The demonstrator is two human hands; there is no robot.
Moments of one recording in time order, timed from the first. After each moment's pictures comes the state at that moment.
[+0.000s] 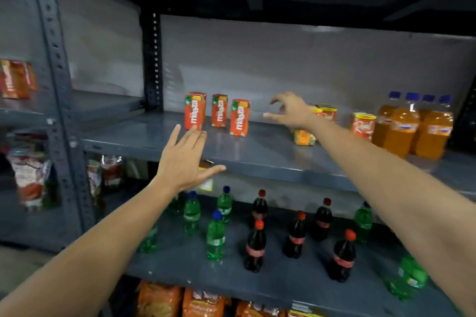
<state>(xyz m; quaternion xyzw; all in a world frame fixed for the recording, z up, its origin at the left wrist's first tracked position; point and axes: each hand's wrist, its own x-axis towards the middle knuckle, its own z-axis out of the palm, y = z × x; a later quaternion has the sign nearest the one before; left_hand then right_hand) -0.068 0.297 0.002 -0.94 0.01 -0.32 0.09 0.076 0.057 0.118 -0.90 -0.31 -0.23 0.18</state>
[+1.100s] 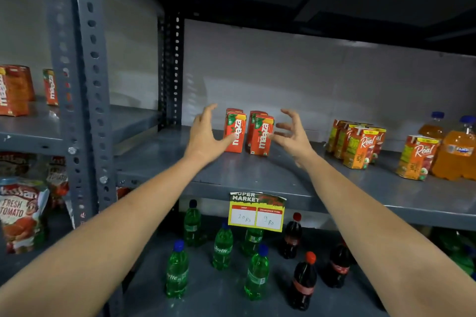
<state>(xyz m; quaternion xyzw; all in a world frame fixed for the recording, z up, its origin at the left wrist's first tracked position) 0.020 0.417 0.058 -0.83 0.06 -0.35 -0.43 0.097 0.206 0.066 -0.77 -0.21 -0.13 0.59</state>
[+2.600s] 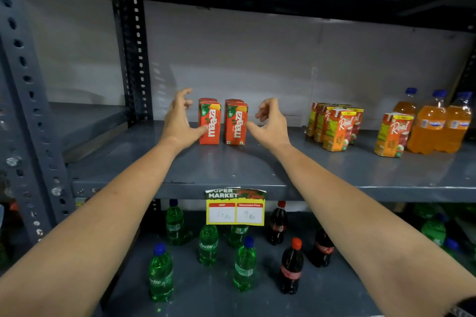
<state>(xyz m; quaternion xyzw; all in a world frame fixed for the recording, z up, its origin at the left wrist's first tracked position) 0.064 0.423 0.063 -0.82 0.09 -0.36 -0.44 0.096 0.210 0.064 -0.81 -0.17 -0.31 0.47</state>
